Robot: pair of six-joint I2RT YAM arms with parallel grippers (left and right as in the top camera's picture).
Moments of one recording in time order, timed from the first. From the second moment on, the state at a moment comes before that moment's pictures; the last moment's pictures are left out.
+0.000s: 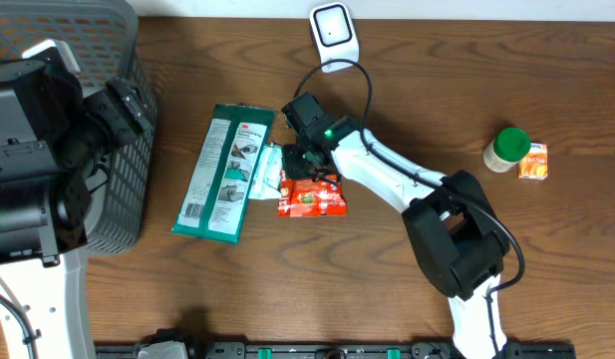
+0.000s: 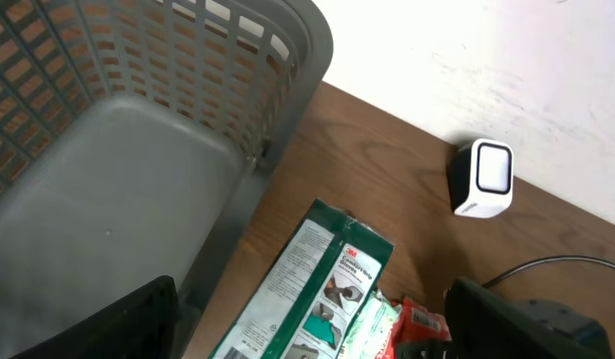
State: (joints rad) left arm 0.16 1.21 1.59 -1.03 0.08 -0.33; right arm 0.65 2.14 1.55 -0.62 -0.15 0.51
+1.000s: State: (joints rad) left arm 0.16 1.21 1.59 -1.03 0.08 -0.33; right arm 0.76 2.15 1.55 -0.49 -0.13 0.50
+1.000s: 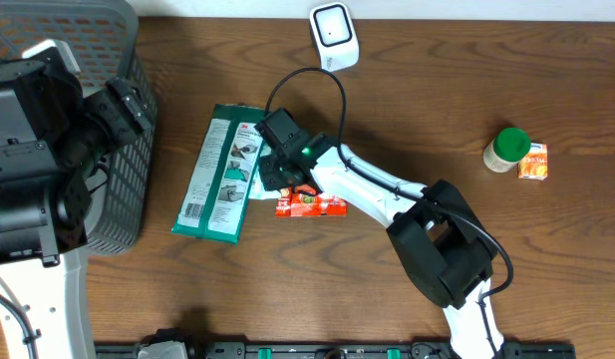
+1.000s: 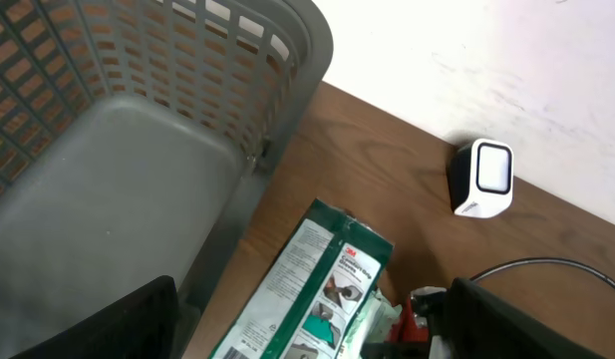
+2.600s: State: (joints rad) left arm 0.16 1.21 1.59 -1.03 0.08 -0.33; right arm 0.81 2.15 1.52 -0.56 0.07 0.47
